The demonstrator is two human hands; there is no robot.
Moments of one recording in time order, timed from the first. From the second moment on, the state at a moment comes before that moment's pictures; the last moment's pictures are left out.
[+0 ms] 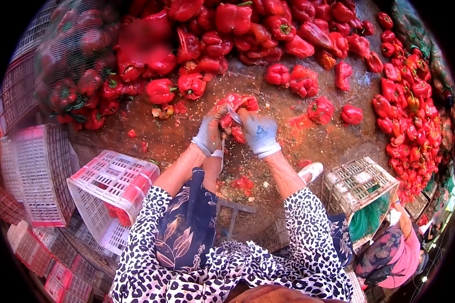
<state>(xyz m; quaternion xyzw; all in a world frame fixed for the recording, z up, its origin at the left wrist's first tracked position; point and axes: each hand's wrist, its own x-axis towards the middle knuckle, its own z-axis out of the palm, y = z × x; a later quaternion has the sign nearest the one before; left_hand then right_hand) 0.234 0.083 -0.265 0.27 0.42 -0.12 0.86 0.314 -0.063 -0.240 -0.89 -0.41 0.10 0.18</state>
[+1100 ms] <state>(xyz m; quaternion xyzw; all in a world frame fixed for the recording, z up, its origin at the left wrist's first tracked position) -0.236 0.255 -0.142 0.82 0.45 -0.20 0.30 0.224 -0.305 0.106 -0.86 0.08 -0.03 0.51</state>
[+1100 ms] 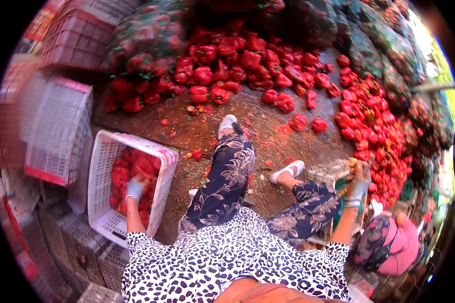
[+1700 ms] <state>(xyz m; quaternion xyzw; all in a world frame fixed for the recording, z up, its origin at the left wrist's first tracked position) 0.053 0.180 -0.064 0.83 0.25 0.19 0.46 0.081 -0.509 0.098 -0.95 0.27 0.00 -0.18</state>
